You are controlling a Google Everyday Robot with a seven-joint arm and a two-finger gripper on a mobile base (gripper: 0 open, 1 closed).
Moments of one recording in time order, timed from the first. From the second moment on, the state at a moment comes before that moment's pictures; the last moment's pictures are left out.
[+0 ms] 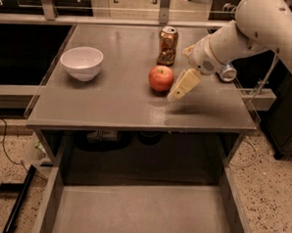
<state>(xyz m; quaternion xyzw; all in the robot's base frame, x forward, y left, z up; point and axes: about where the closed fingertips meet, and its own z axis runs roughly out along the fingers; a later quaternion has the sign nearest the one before) 0.663 -0.102 0.871 -0.59 0.72 0.12 0.34</state>
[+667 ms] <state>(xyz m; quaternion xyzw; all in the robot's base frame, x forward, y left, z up) 0.672 -0.069 0.880 -0.60 0.71 0.16 0.34</state>
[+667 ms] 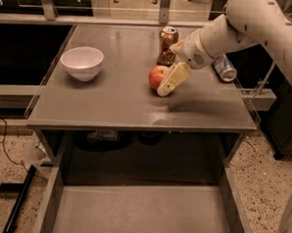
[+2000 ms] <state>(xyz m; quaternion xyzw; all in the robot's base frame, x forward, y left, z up) 0.672 -0.068 0.881 -0.60 0.71 0.16 0.35</state>
